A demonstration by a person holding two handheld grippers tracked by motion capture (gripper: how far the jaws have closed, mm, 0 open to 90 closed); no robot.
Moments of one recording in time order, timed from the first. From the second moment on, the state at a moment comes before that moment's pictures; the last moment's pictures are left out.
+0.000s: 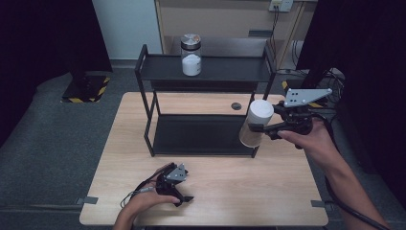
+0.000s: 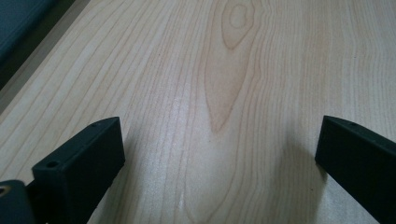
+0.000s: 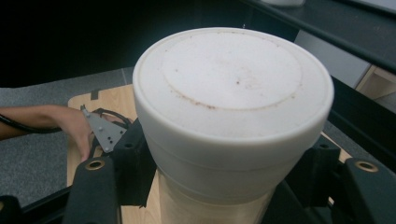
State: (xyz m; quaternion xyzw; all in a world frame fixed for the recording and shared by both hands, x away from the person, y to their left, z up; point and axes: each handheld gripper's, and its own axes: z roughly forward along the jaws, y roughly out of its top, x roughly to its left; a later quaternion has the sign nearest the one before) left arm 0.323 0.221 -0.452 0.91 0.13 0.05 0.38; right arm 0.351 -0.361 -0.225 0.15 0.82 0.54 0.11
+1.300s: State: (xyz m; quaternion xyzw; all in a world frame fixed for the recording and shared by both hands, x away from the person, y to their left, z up) left arm 0.323 0.221 -0.452 0.91 0.13 0.05 0.38; right arm 0.387 -0.327 -0.152 0.14 0.83 0.53 0.12
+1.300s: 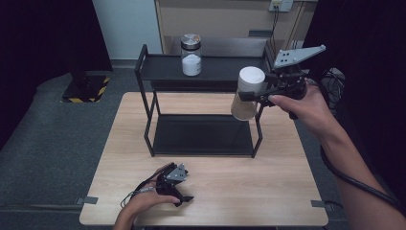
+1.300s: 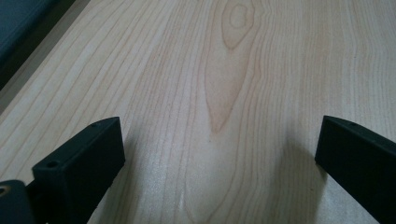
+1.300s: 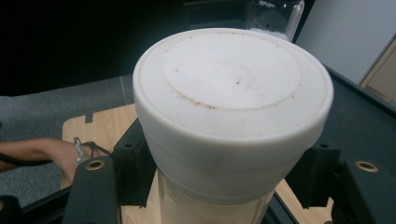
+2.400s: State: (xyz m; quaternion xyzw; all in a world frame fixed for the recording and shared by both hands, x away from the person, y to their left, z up) left arm 0.323 0.221 -0.452 0.91 0.13 0.06 0.38; right arm 0.429 -0.312 -0.125 0.16 0.80 0.57 0.13
